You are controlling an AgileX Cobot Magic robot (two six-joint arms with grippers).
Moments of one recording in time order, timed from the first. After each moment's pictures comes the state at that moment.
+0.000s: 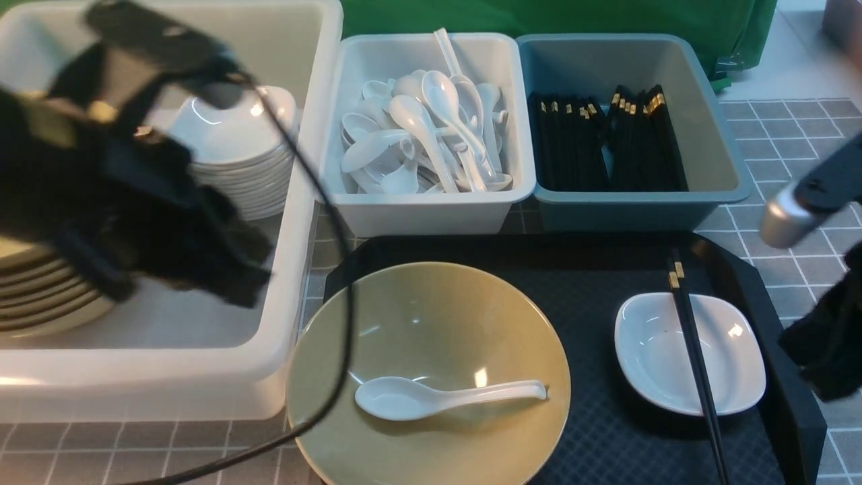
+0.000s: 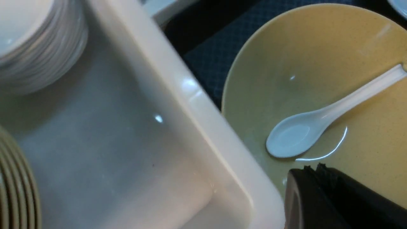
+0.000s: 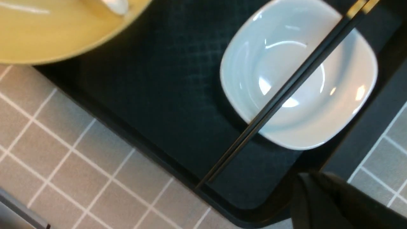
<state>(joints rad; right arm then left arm) 0.32 1.15 -0.97 0.06 1.08 -0.25 -0.47 1.18 -1.16 -0.13 1.03 0.27</state>
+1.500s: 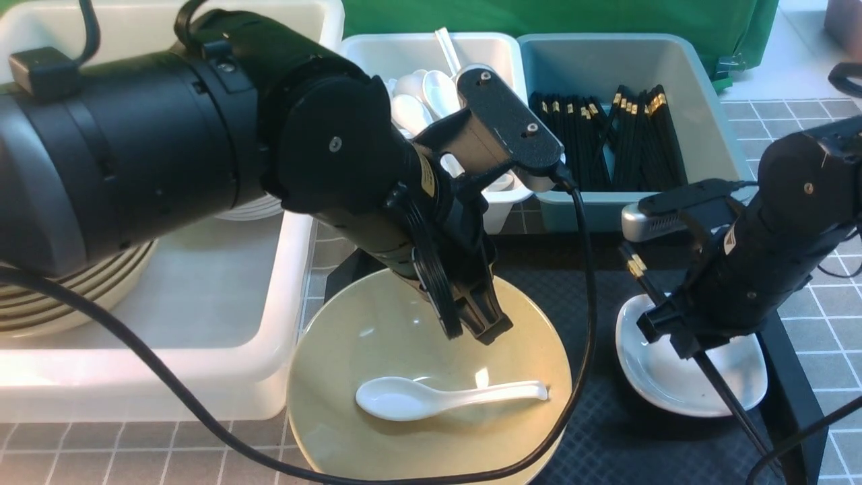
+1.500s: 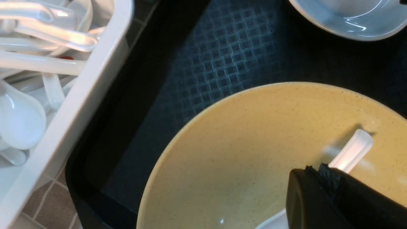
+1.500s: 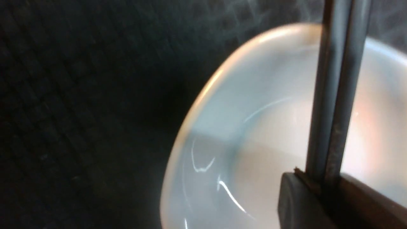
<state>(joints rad) 0.32 1.68 -1.06 -0.02 0.84 0.06 -0.77 1.55 -1.29 -0.04 0.82 0.32</state>
